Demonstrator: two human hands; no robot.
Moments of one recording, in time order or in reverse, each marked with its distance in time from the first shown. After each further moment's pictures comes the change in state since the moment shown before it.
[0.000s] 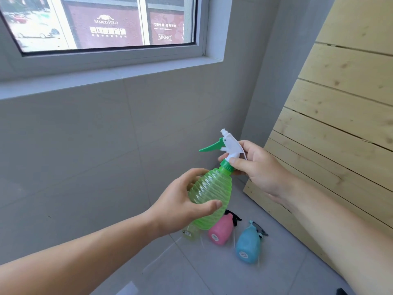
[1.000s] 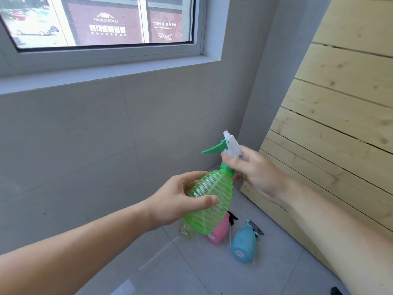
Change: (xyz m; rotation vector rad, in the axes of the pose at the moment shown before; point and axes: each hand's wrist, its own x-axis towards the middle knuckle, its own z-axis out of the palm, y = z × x) left_hand 0.004 0.007 -0.003 -0.311 -0.238 -0.086; right_hand -0.001 0.011 -0.007 0.054 -0.086 0.024
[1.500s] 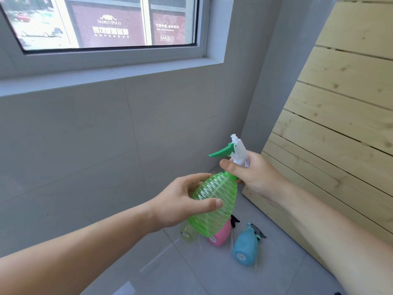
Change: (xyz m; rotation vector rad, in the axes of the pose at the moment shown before) left_hand 0.002 0.001 -0.001 0.051 -0.012 -0.005; right_hand 0.001 -0.001 0.003 -0.078 0.029 -0.006
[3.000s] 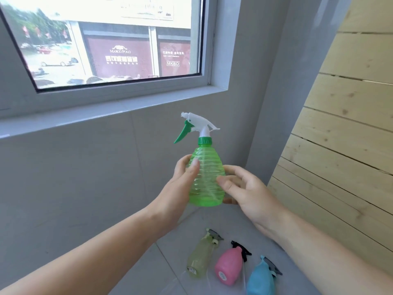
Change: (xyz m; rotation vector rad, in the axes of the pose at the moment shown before) left_hand 0.039 0.040 -0.031 -0.217 0.310 0.076; right_hand 0.027 -0.011 0.027 0.165 0.093 -0.031
